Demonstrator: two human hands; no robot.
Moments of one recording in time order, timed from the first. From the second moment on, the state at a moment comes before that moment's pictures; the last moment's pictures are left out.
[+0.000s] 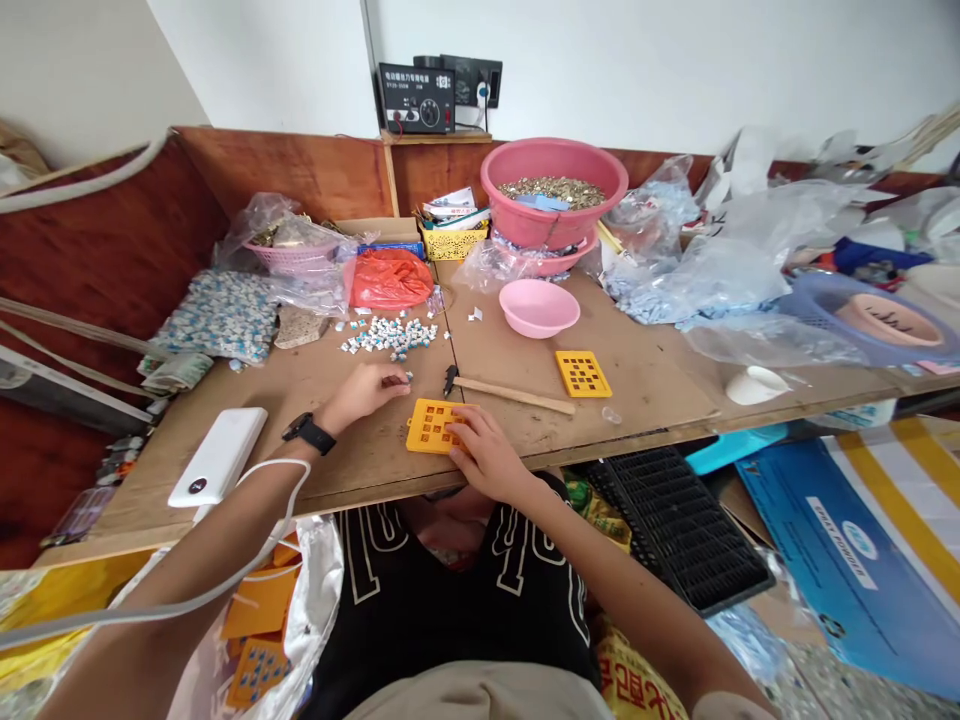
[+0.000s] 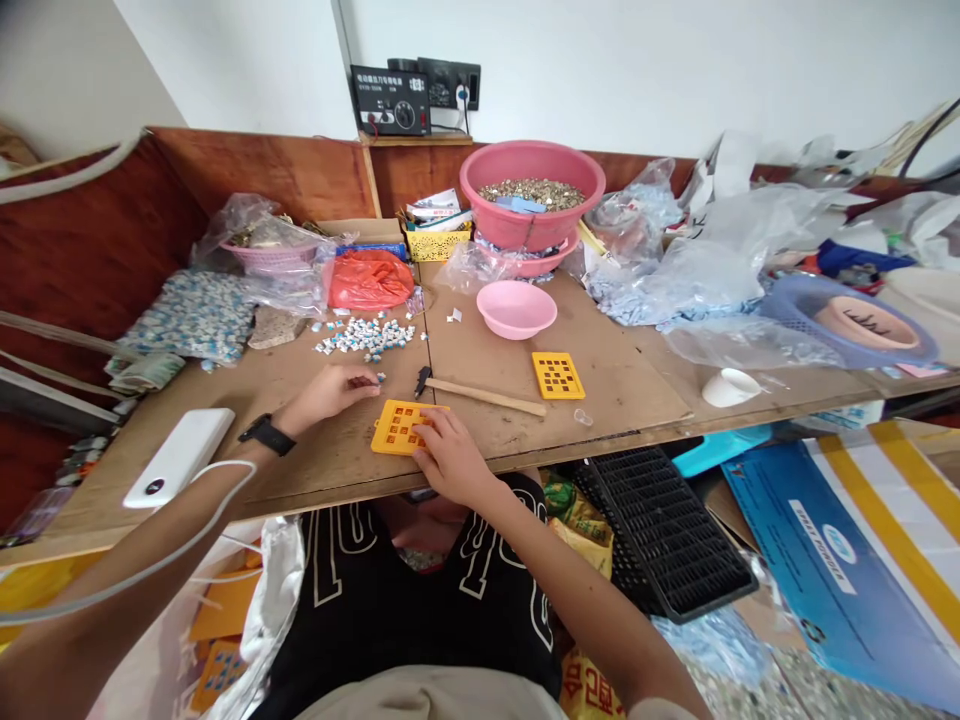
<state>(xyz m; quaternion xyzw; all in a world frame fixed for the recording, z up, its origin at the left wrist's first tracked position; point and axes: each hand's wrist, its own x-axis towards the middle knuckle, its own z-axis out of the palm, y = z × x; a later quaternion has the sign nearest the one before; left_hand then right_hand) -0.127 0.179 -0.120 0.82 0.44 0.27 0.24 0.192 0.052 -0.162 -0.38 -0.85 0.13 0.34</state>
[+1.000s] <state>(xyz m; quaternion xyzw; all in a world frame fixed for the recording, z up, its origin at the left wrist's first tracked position) -0.075 0.118 -0.160 0.76 0.45 0.40 0.25 0.272 0.043 -0.122 -0.52 -0.72 0.35 0.29</state>
